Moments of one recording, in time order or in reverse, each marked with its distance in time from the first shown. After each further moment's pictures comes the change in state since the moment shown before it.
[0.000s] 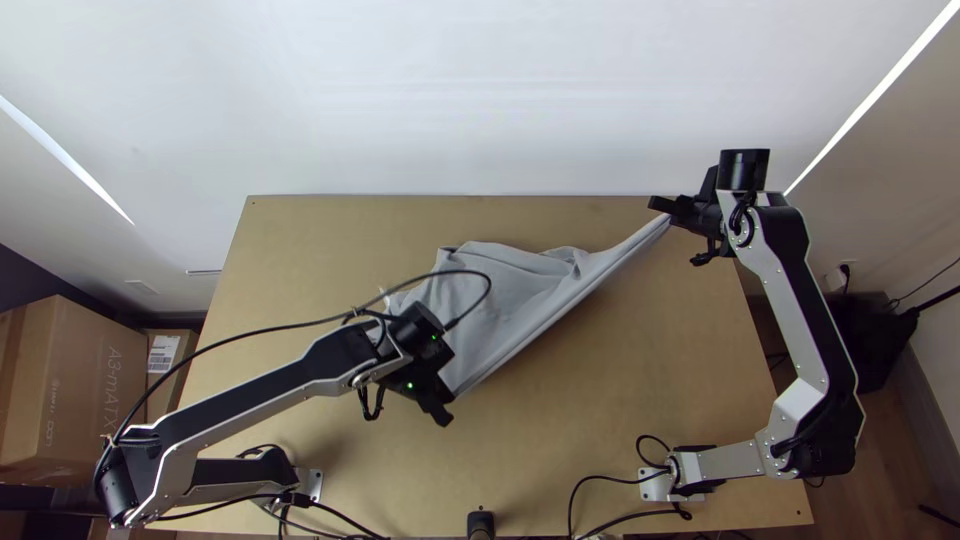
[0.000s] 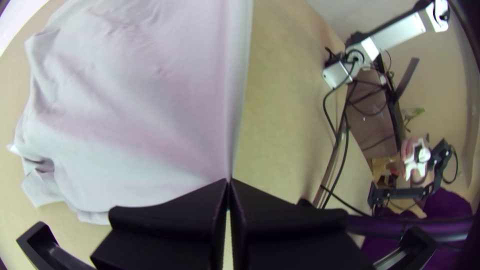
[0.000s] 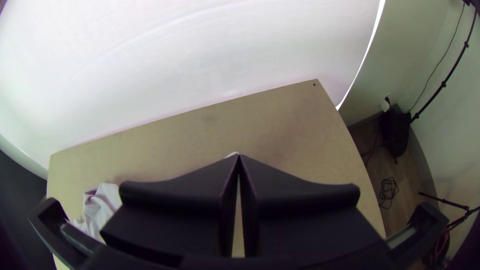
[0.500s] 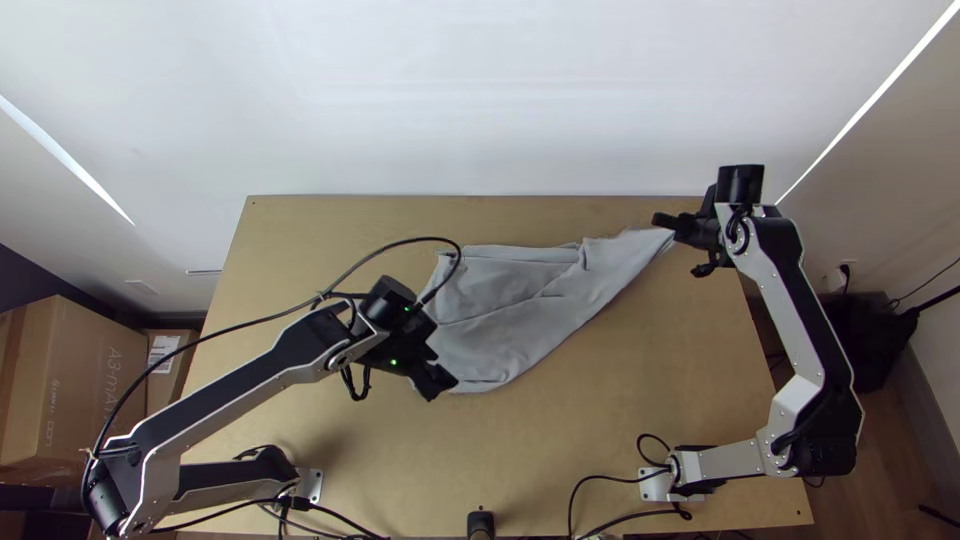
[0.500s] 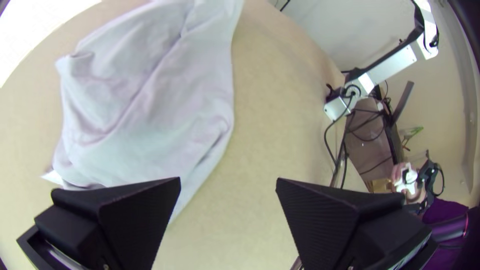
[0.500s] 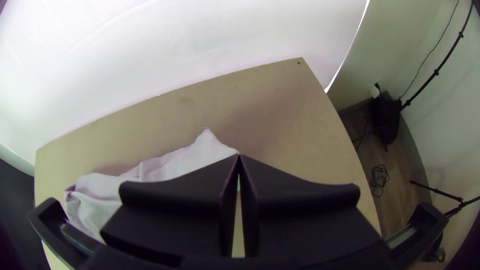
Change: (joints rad) left arm 0.159 -0.055 0.024 0.055 0.030 0.055; right arm -0.043 0.001 -0.114 0.022 0.012 -0.025
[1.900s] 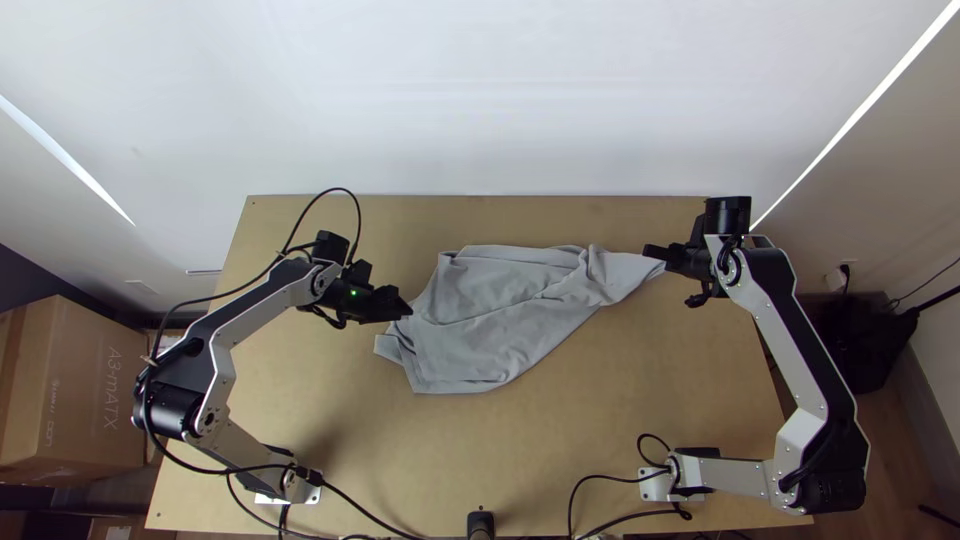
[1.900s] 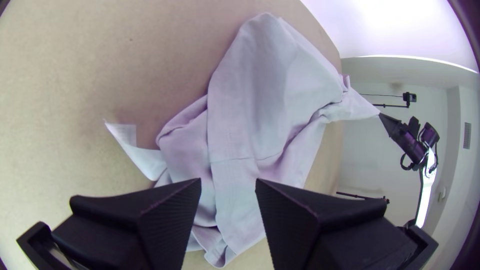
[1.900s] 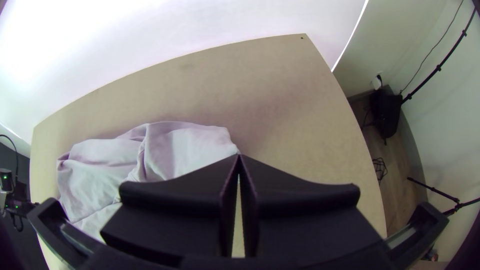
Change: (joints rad) left arm 0.566 0.368 -0.013 0.157 0.303 -0.246; right arm 0.042 -0.131 -0.200 0.011 0.000 -0.008
